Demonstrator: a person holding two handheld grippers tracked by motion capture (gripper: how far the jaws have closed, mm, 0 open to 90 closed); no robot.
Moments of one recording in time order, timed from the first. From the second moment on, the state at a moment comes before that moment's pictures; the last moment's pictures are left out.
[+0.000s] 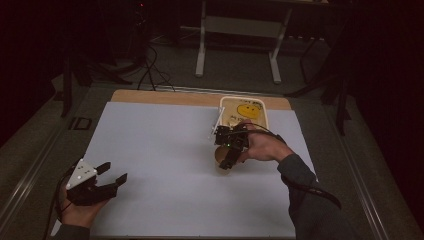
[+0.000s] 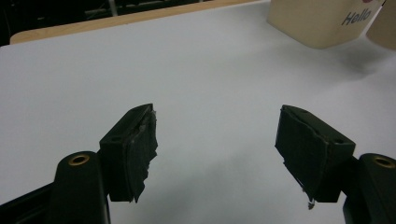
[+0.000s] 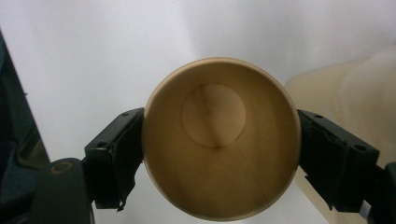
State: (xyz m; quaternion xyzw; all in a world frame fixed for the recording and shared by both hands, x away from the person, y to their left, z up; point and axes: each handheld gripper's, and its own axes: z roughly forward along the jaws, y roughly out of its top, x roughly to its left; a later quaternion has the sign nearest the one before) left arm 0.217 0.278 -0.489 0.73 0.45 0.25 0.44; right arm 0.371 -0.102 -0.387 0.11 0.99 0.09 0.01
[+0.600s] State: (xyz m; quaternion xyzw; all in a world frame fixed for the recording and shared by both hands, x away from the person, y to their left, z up) left arm 0.217 0.278 -0.489 0.73 0.46 0.25 0.44; right arm 0.377 -0.115 -0.341 0.11 0.99 0.10 0.03
